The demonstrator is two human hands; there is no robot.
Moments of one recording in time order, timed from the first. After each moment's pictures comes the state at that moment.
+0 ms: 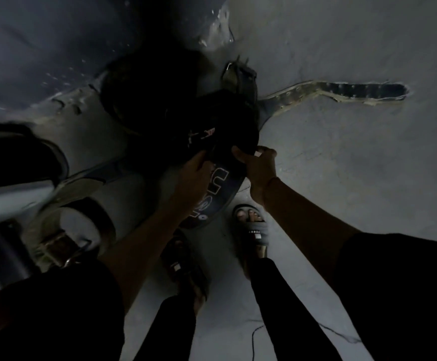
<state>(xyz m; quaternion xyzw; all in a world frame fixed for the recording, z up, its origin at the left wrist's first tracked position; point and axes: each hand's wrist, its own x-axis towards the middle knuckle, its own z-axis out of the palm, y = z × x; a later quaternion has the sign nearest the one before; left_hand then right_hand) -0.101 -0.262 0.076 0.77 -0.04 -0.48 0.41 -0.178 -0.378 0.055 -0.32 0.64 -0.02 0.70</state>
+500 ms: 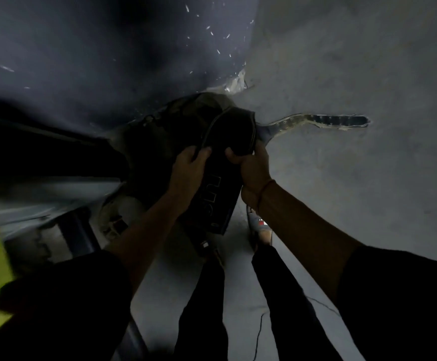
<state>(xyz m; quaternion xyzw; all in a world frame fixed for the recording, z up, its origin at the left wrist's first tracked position) -0.068 -0.178 0.340 0.77 0.02 -0.42 0.48 -0.147 -0.274 0.348 -0.34 0.52 -0.12 0.77</state>
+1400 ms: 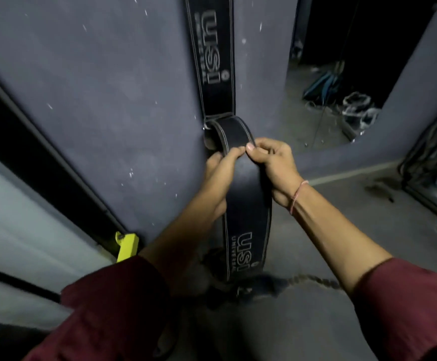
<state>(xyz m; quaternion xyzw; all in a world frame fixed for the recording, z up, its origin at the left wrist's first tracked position) -0.080 -0.233 0.862 0.65 -0.06 -0.22 0.73 -0.139 -0.339 0.864 -0.61 0.12 -0.21 0.75</state>
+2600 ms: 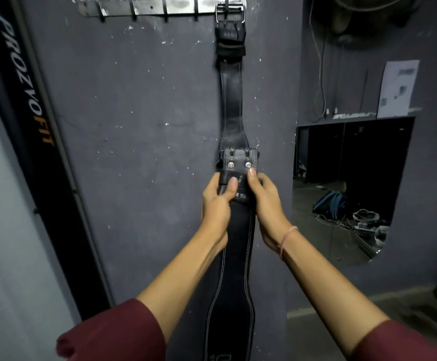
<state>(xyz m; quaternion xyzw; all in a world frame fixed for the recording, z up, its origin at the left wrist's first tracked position) -0.057 -0.214 1.062 0.50 -0.26 -0.04 0.82 -0.103 -0.294 1.067 -0.59 -0.01 -0.35 0.73</state>
